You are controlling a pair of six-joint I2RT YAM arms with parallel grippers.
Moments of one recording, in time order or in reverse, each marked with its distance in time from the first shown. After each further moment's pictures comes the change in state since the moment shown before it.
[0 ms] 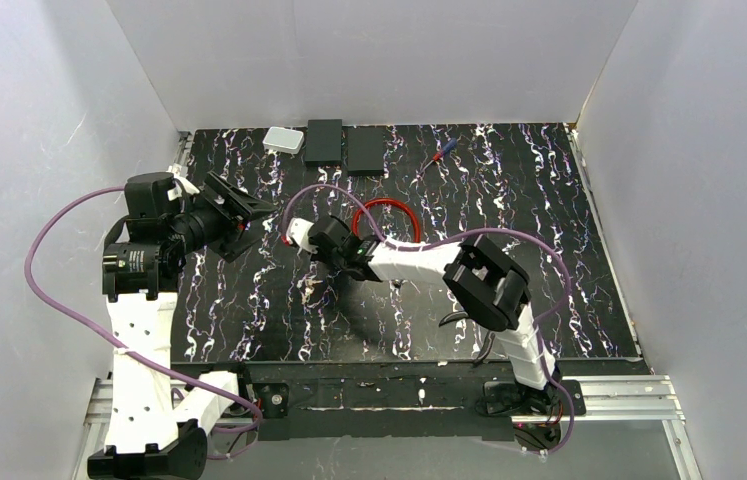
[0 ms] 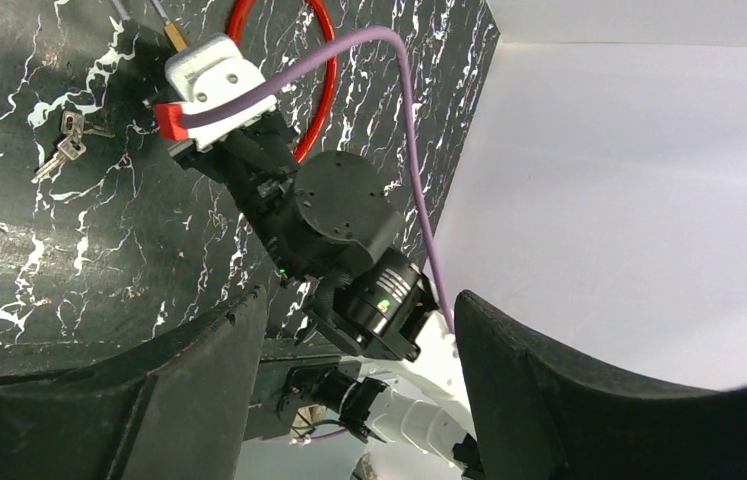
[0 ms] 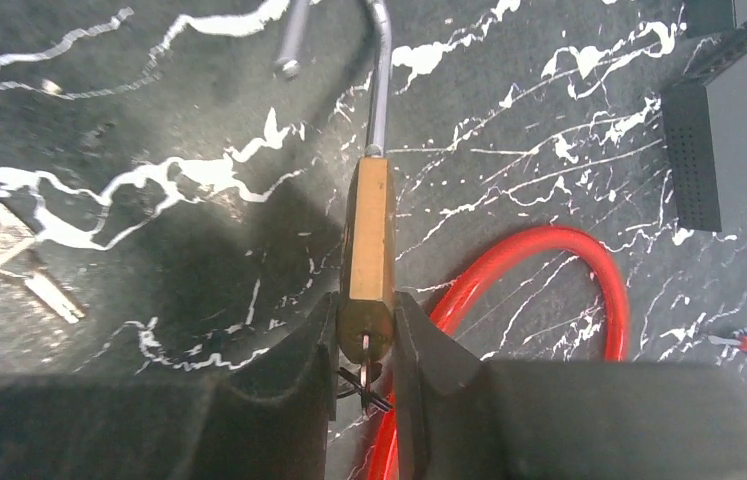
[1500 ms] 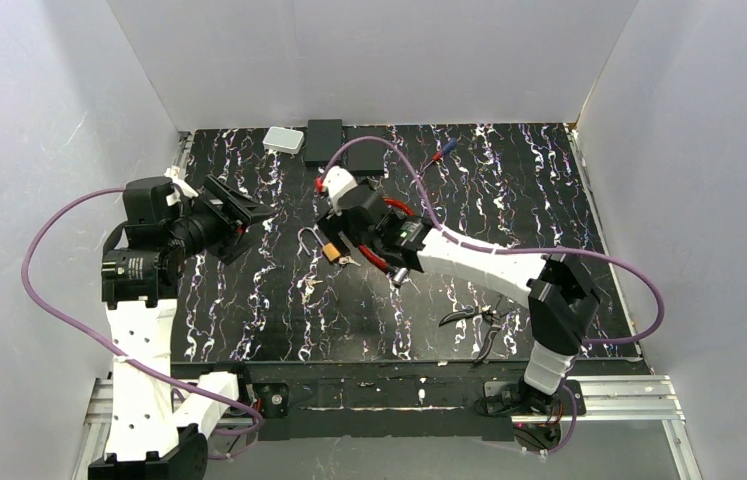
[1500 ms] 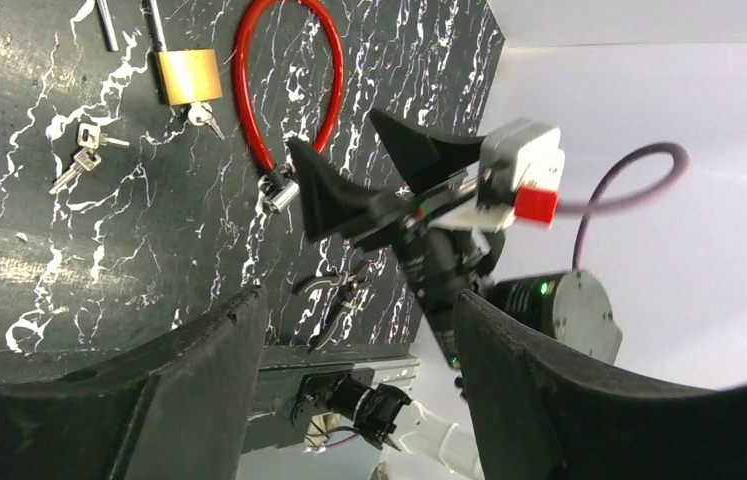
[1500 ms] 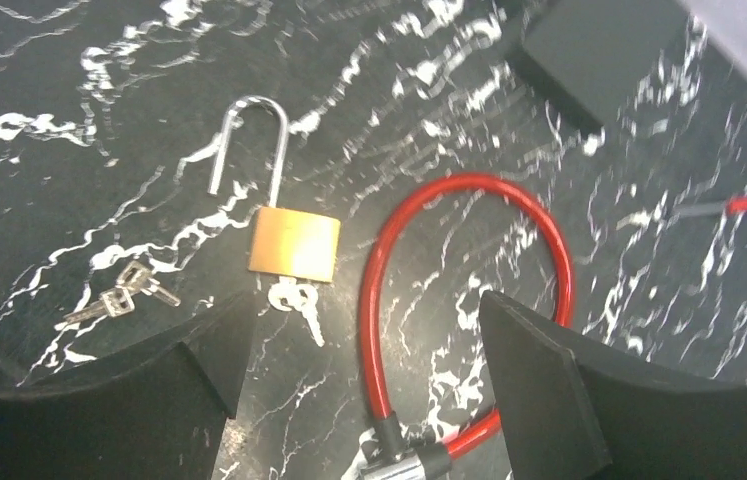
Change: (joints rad) left arm 0.000 -0.022 -0.008 0.003 -0.016 0.023; right arm -0.006 -0.367 -0.090 -0.067 0.055 0.312
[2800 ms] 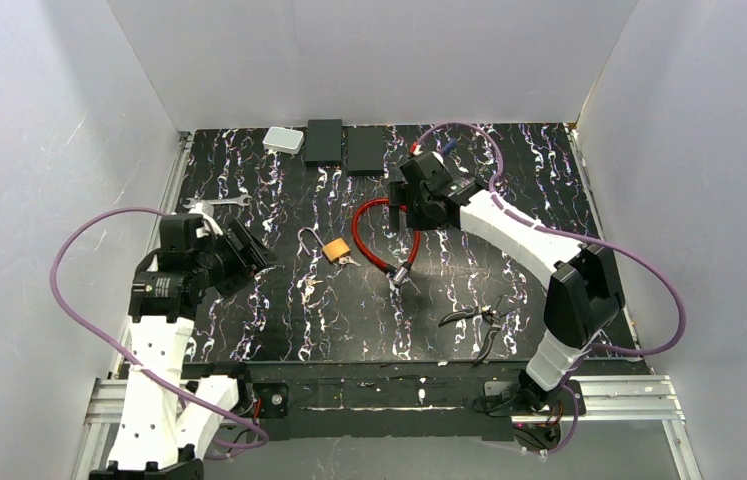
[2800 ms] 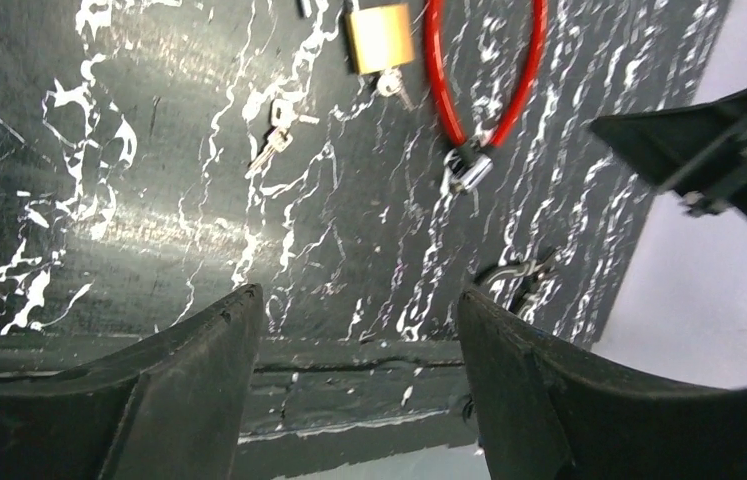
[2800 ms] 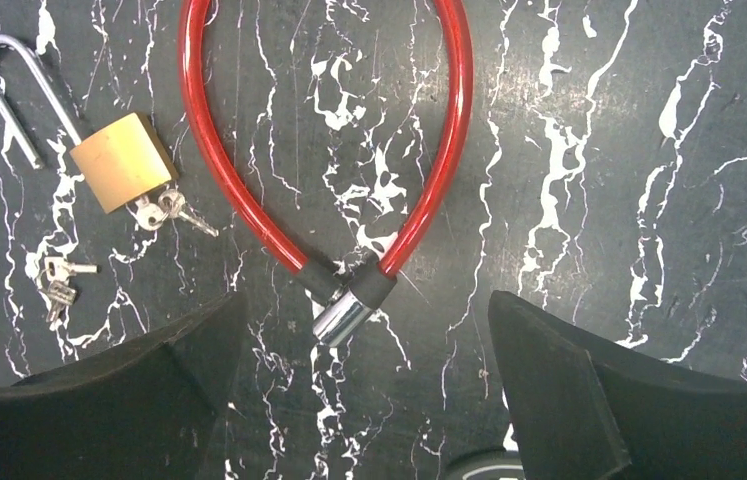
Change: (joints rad) left arm -0.049 -0.137 -0.321 0.019 -0.161 0.260; right arm -0.359 -0.050 0.023 -0.503 -0.182 0.615
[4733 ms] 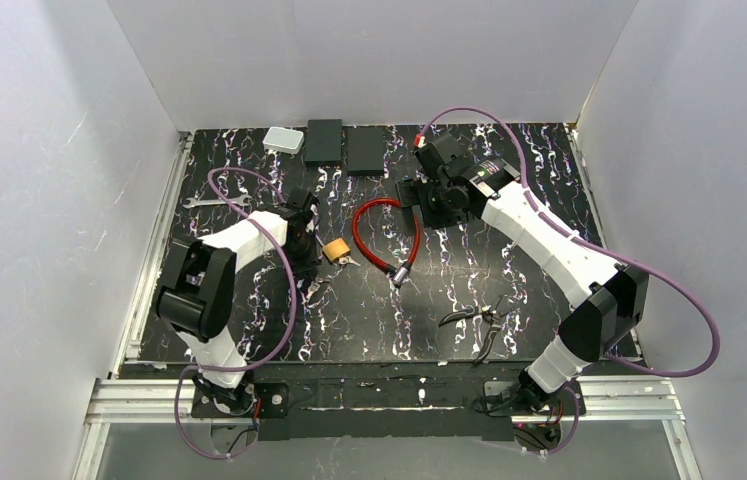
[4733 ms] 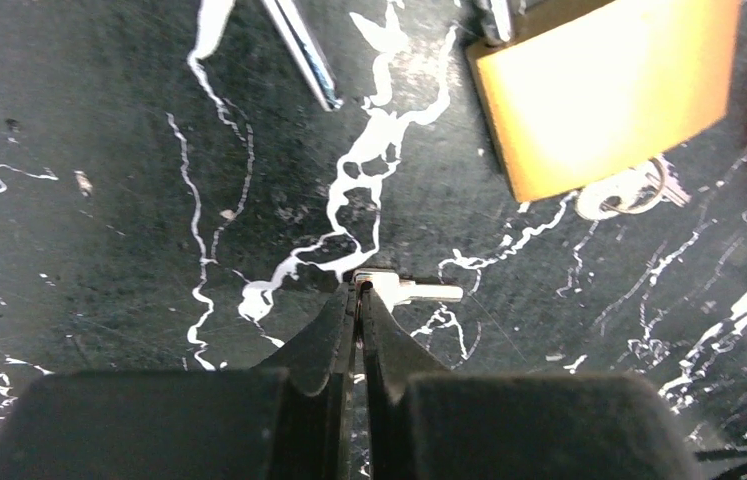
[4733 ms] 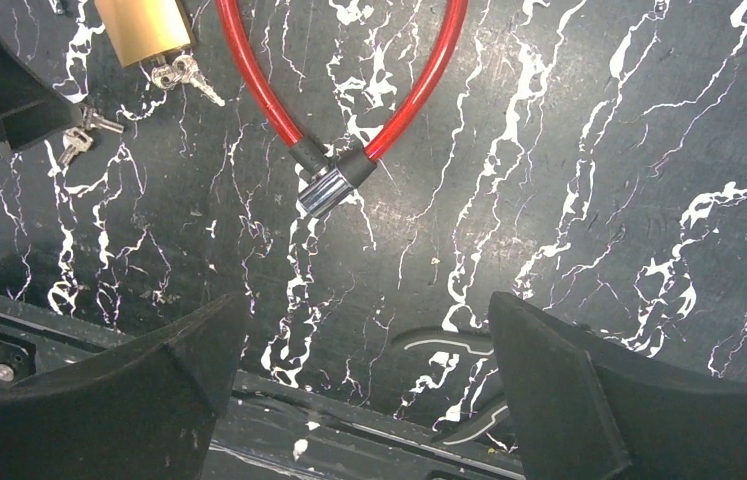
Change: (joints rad) left arm -0.377 0.924 0.014 0.349 -0.282 0.149; right arm 0.000 -0.095 0.203 -0.365 -0.093 -0.157
